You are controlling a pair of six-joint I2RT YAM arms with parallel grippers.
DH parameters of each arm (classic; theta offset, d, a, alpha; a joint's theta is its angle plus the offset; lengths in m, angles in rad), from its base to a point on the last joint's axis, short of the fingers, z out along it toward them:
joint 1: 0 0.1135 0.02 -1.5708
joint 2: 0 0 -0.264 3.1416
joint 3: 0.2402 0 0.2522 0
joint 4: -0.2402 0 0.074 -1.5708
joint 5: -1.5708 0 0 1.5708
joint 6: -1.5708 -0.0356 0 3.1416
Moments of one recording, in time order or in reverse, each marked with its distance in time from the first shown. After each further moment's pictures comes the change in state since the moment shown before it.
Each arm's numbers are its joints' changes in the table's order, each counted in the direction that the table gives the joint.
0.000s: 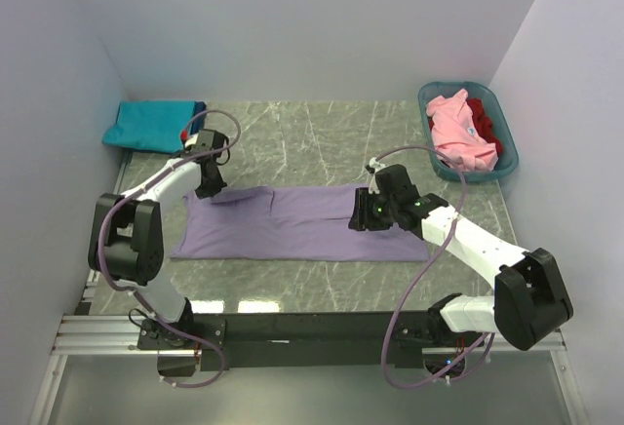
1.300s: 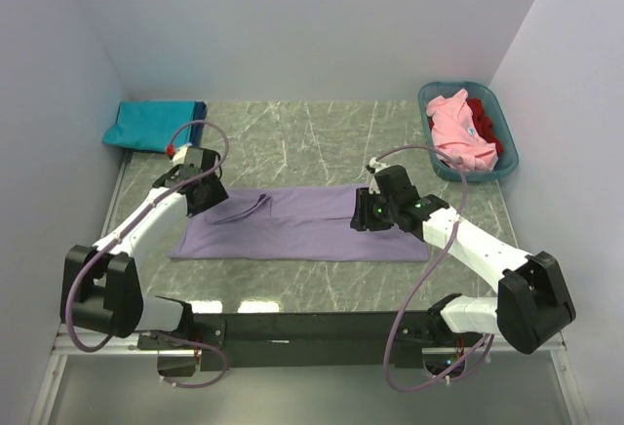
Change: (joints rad) left arm -0.019 -0.315 -0.233 0.005 -0.021 0.117; right arm 0.018 -0.018 0.000 -0.013 -0.059 0.008
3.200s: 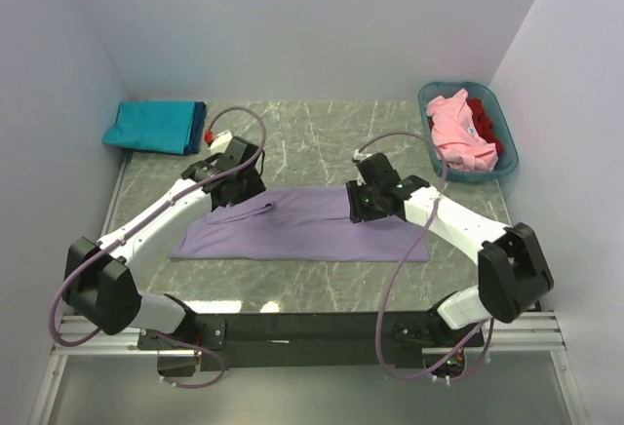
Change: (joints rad) left arm -0.343 0.049 0.267 -0.143 0.035 0.213; right arm 0.034 0.166 0.182 -0.120 -0.134 0.094
